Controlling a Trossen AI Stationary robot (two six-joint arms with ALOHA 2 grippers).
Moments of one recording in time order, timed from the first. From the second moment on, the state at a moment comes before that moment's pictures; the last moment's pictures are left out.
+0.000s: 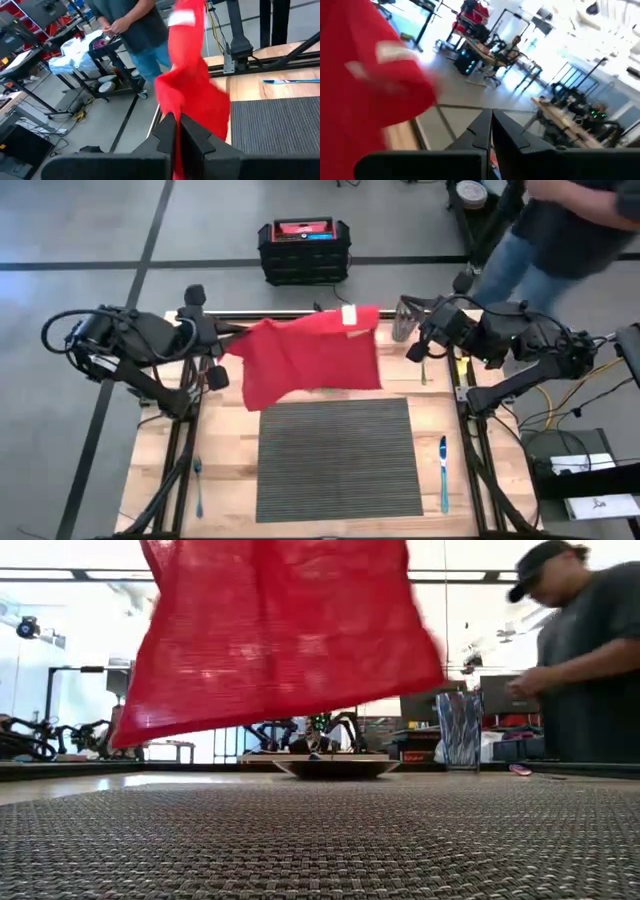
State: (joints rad) left arm -0.34 1.30 2.06 -1.21 -0.73 0.05; right arm 0.19 1.12 1.58 -0.59 0.80 -0.44
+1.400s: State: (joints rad) left arm -0.42 1.55 1.87 -1.18 -0.67 -0.24; right arm 0.38 1.80 0.99 0.39 0.57 -0.03
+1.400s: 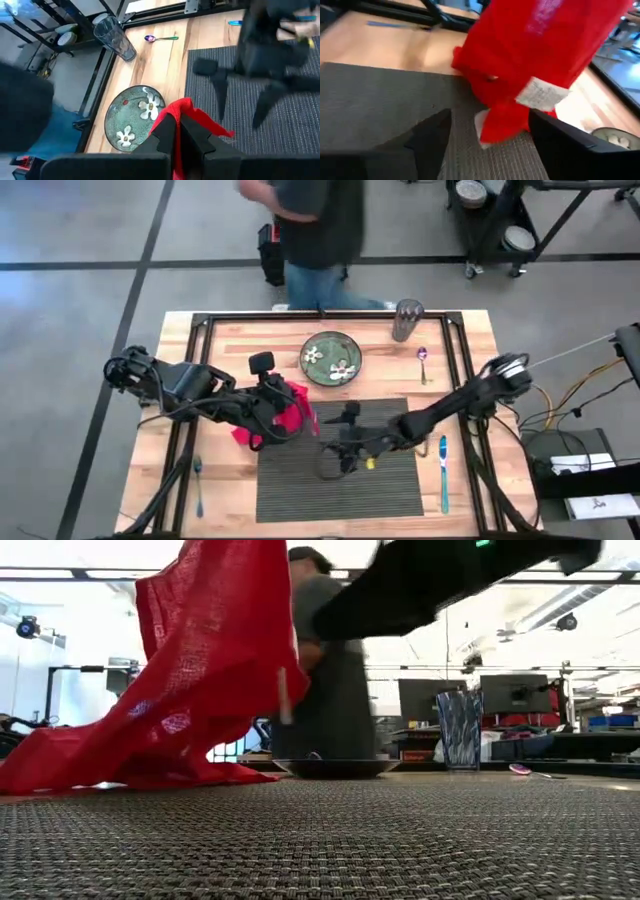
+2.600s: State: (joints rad) left arm -0.43 1.55 1.87 -1.18 -0.66 -0.22; right arm 0.28 1.47 1.26 -0.55 0.70 -0.06
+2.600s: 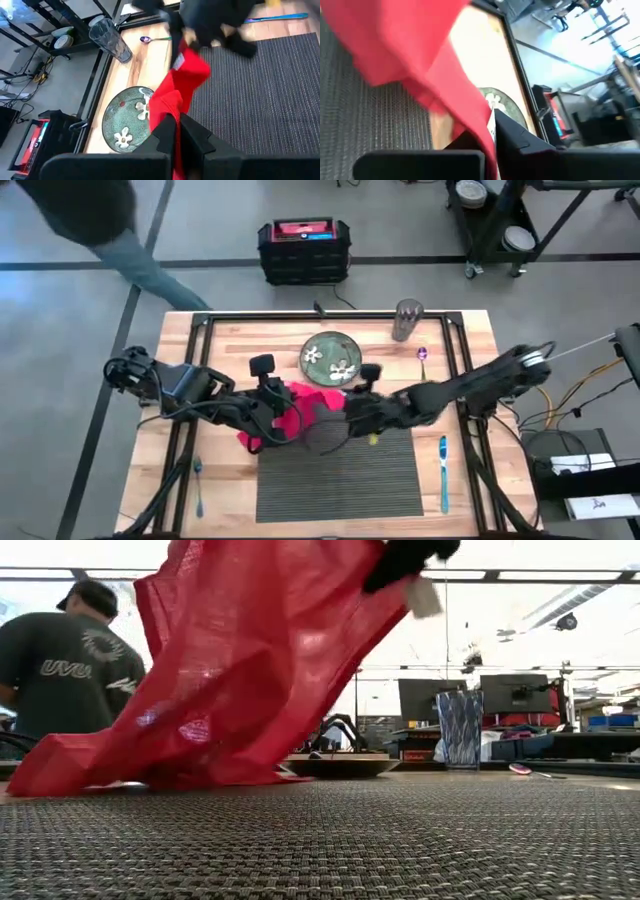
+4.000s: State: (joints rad) left arm -0.70 1.95 1.48 -0.92 -0.53 -1.06; right arm 0.42 1.35 0.95 -0.82 0.67 0.28
